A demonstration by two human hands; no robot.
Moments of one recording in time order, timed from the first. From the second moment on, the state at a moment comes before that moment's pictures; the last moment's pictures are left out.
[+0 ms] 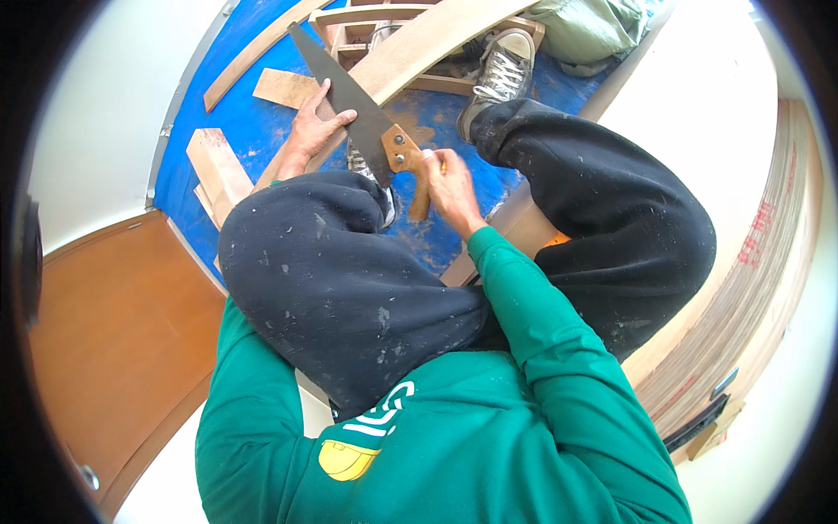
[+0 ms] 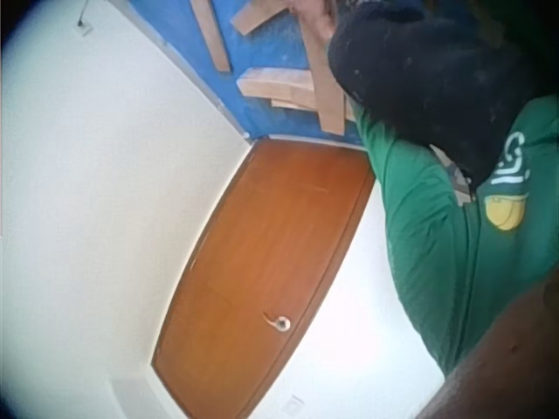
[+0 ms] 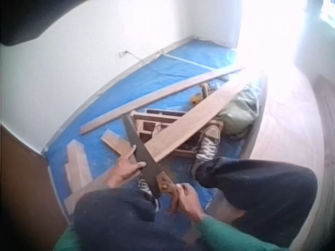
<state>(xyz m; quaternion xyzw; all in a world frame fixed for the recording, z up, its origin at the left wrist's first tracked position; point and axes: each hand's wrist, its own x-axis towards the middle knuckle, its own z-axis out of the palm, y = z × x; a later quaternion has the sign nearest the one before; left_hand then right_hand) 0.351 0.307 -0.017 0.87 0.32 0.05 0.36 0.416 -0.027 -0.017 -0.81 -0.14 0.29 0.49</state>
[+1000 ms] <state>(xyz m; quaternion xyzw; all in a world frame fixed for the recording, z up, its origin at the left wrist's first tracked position) 0.351 0.305 -0.029 0.88 0.33 0.09 0.33 0.523 0.123 0.030 -0.81 -0.48 0.21 0.27</state>
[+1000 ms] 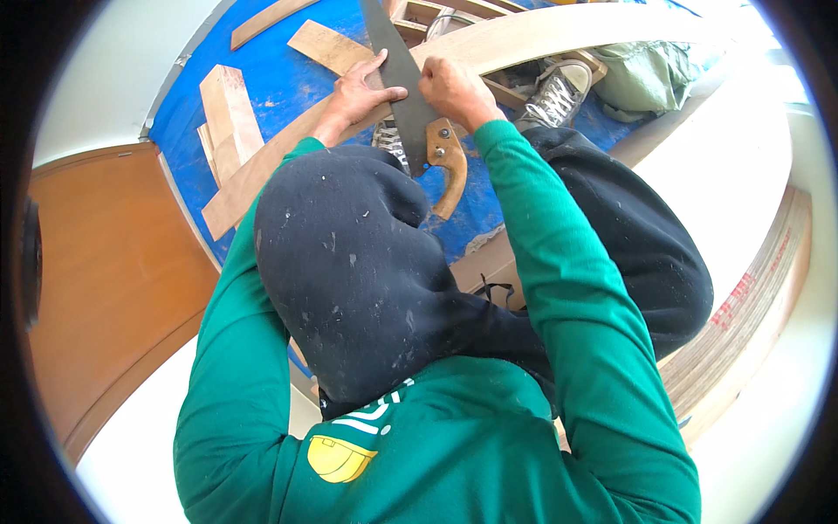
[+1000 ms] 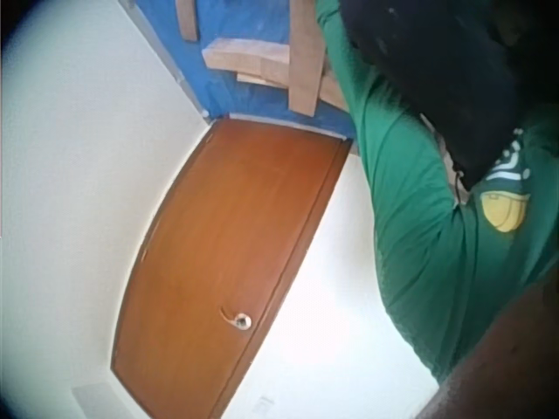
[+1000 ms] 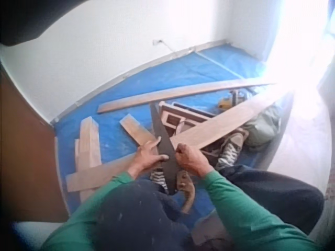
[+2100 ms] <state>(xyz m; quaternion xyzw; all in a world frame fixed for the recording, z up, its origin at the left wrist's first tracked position) 0.331 0.332 -0.007 0.60 0.35 0.18 0.69 0.560 -0.450 0.152 -0.96 -0.02 -0.14 0.23</state>
